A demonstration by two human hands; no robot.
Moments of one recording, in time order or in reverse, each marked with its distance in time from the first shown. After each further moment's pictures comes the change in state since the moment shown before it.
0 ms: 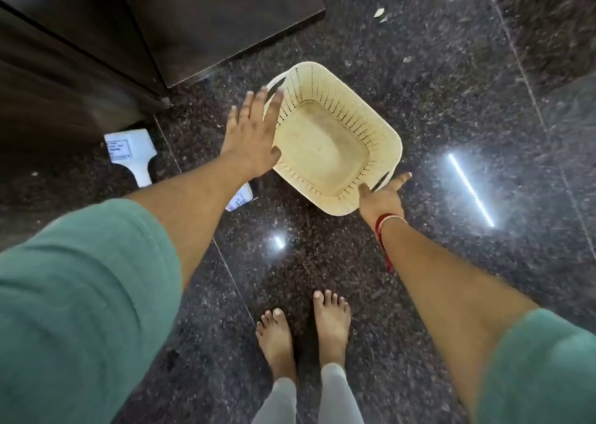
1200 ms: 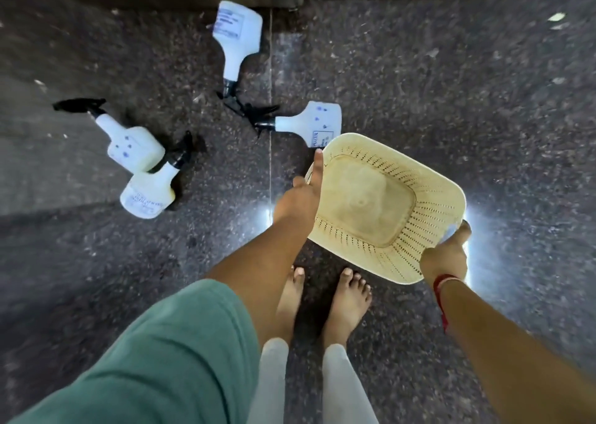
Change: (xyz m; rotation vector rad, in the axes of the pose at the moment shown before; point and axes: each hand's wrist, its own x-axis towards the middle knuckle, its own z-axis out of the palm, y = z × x) left_hand -0.186 -0.009 0.151 -0.433 -0.284 -0.479; right_hand -0.027 0.102 0.070 -0.327 0.126 -0.195
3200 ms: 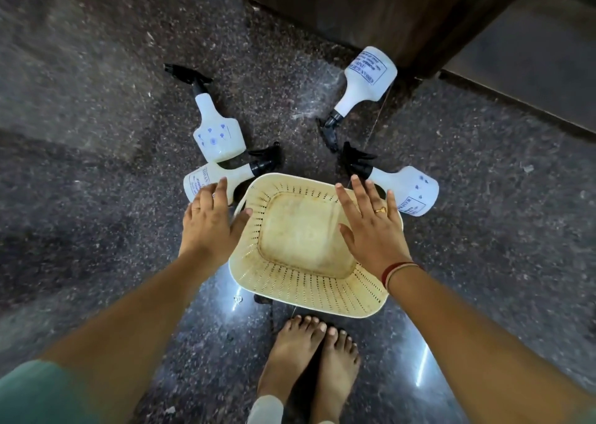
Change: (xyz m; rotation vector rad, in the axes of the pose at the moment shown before) left_hand -0.055 -0.255 0.018 -0.393 0.407 -0.402; right_hand -0.076 -0.200 0.137 -1.020 0.043 -1.436
